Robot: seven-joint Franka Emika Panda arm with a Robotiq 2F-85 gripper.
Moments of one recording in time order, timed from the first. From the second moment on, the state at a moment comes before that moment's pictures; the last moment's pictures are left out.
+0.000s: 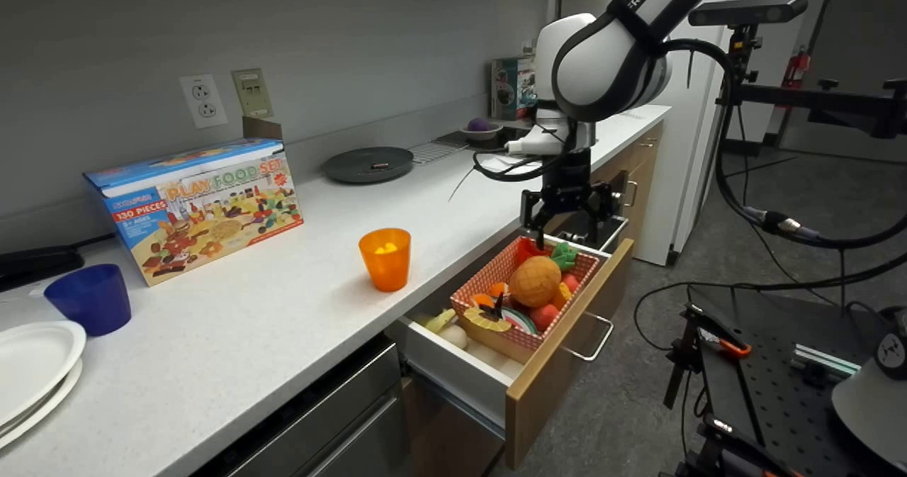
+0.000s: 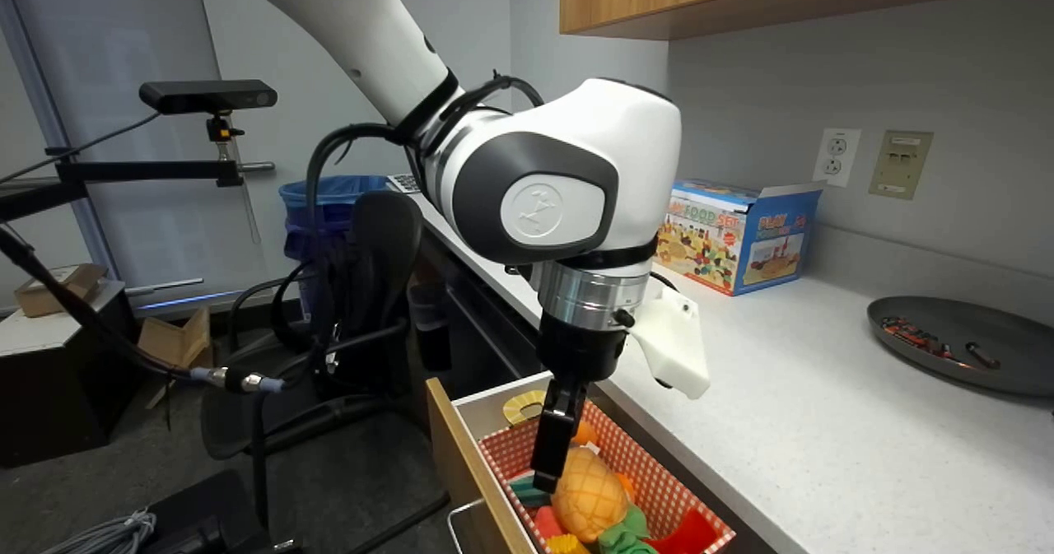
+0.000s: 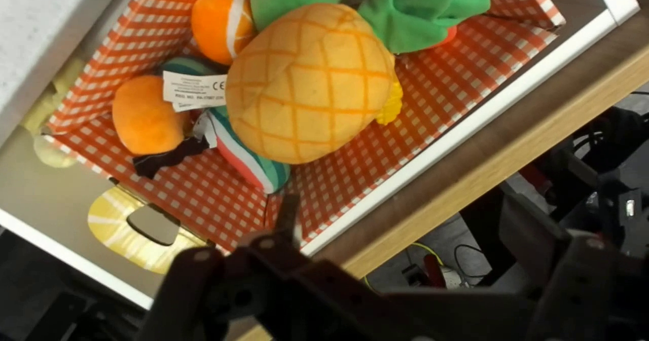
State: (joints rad) arm -0.17 0.03 -0.12 -2.46 0.09 2.36 -2.47
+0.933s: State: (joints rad) arm -0.17 0.16 -0.10 -2.44 0.08 2.57 -2.48
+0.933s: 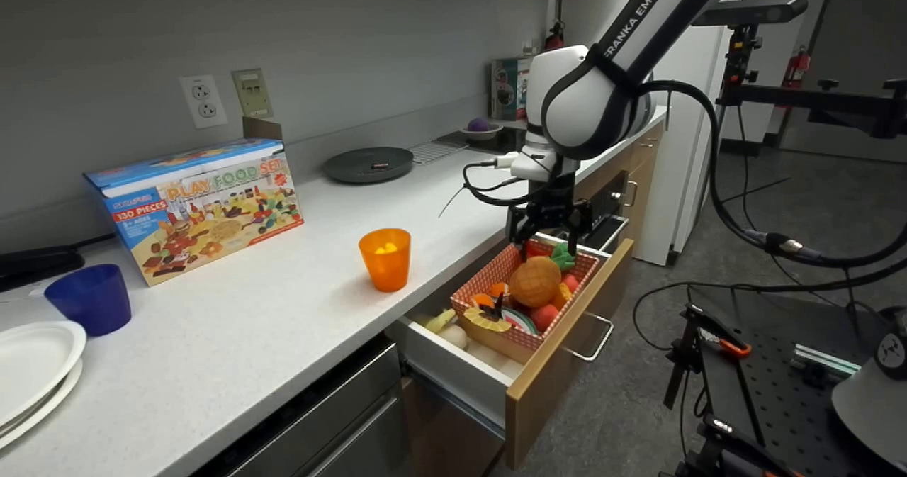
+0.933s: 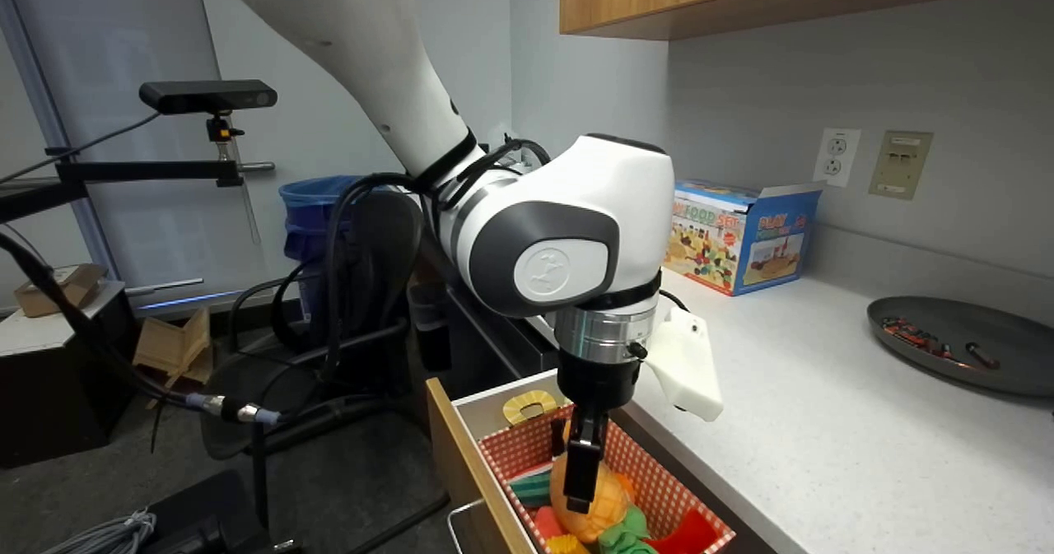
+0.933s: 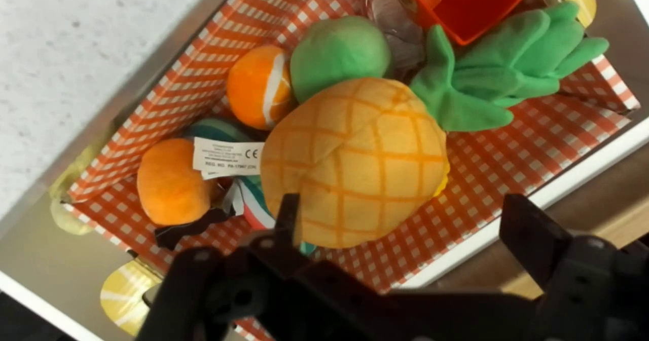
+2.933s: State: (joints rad) arm -0.14 -0.04 -0.06 -2.25 -0.22 2.28 -2.27
